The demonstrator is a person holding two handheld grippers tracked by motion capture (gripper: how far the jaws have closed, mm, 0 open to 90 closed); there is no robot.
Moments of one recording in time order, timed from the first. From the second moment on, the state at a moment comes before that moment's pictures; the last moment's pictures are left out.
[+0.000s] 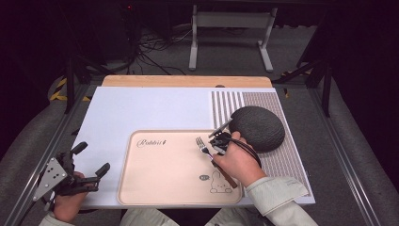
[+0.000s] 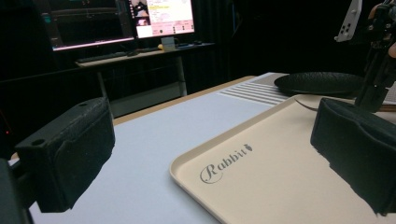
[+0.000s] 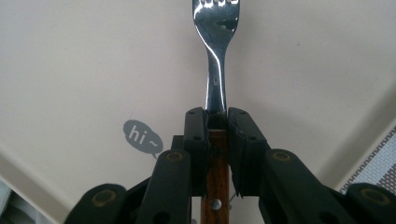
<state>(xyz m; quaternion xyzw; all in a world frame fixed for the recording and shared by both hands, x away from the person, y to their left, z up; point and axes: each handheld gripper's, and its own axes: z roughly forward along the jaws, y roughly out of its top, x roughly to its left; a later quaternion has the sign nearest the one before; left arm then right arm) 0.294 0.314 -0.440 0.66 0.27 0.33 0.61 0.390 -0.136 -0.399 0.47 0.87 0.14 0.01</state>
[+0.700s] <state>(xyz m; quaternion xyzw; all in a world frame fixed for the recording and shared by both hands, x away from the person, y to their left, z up) 0.294 0.314 -0.440 0.67 0.27 0.33 0.61 0.391 -0.133 -0.410 0.47 0.87 0.12 0.00</state>
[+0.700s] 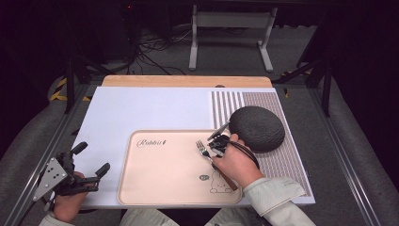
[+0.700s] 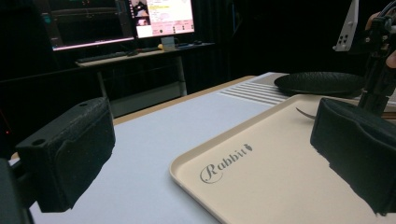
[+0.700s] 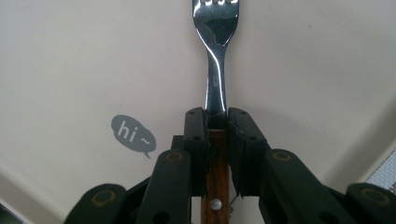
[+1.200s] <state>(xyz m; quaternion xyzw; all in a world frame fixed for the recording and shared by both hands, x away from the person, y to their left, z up) 0.294 0.314 -0.440 0.66 0.27 0.34 0.61 0.393 -0.130 -0.408 0.46 0.88 0.12 0.02</state>
